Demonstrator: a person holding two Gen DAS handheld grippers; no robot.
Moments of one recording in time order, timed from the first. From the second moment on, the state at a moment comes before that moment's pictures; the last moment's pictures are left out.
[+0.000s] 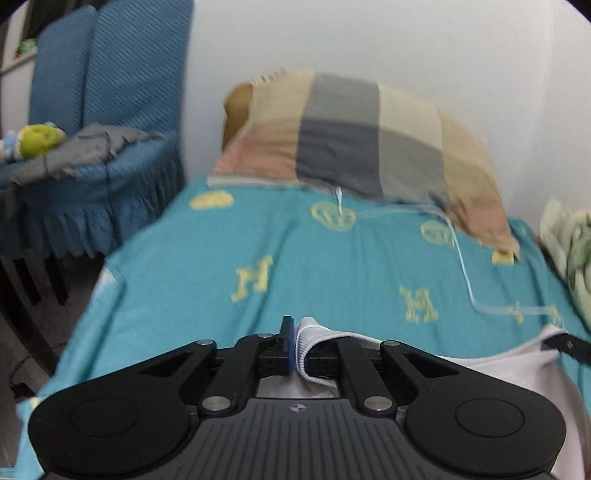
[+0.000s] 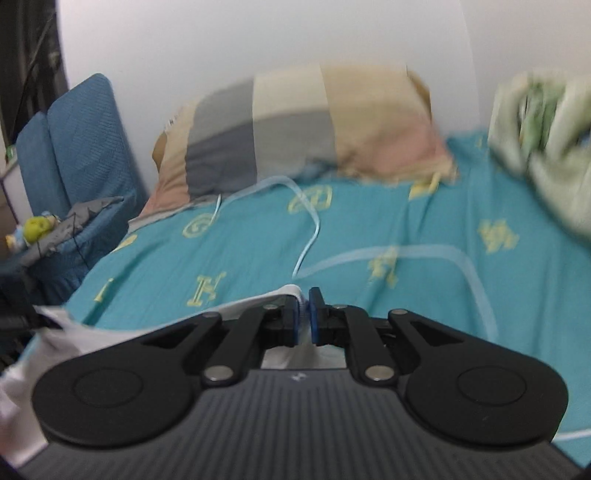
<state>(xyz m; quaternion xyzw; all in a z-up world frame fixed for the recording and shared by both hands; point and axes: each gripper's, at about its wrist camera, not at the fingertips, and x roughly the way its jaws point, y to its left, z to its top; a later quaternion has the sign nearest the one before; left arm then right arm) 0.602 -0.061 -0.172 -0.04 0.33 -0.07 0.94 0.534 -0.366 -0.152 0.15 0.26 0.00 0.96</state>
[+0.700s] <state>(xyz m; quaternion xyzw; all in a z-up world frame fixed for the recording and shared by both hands) 0.434 -0.019 -0.067 0.00 0.32 -0.13 0.94 0.345 -0.343 -0.068 0.18 0.28 0.02 0.94</state>
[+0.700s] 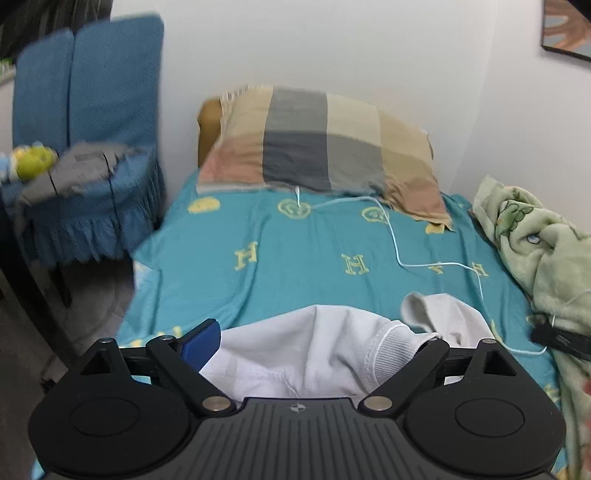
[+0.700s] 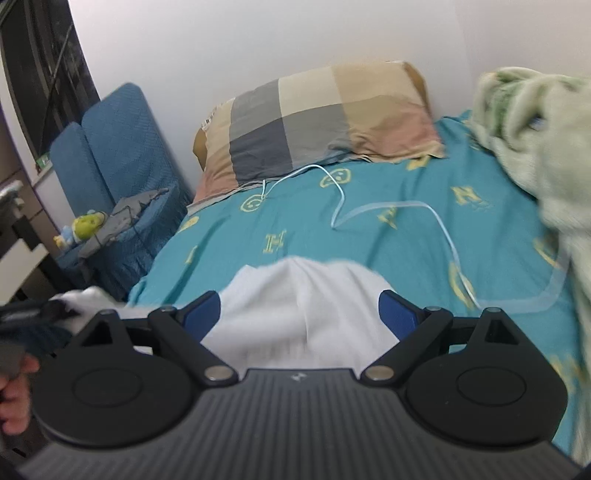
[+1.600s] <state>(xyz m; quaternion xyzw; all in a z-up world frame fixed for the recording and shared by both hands) 0.593 -0.062 -0.165 -0.07 0.40 0.01 0.91 0.248 -0.341 -0.142 0.23 0.35 0.00 0.91</state>
